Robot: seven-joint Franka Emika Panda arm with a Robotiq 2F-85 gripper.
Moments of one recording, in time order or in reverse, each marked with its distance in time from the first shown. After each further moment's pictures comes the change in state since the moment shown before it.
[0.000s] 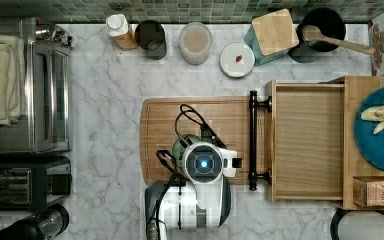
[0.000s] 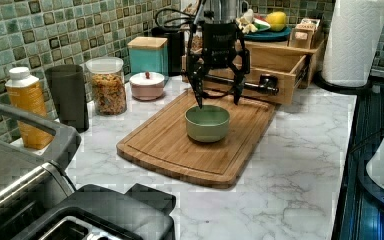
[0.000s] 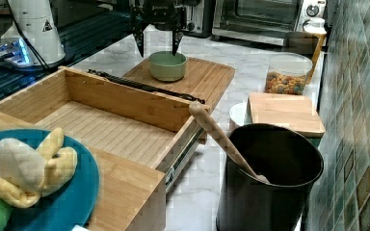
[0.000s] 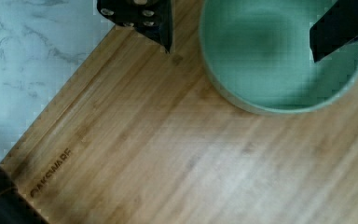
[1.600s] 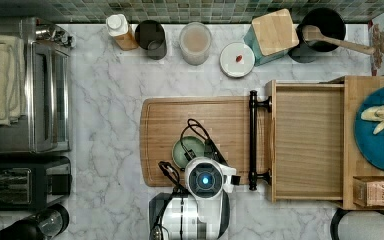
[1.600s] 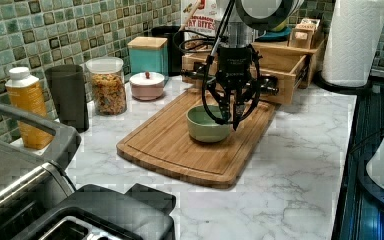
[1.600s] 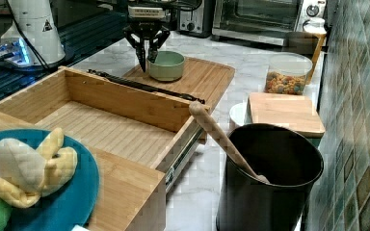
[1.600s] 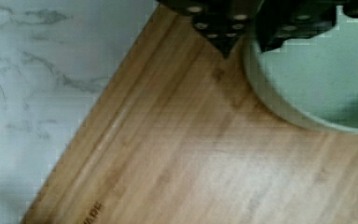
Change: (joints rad) arm -0.001 0.015 0.003 -0.131 0.033 0.147 0.093
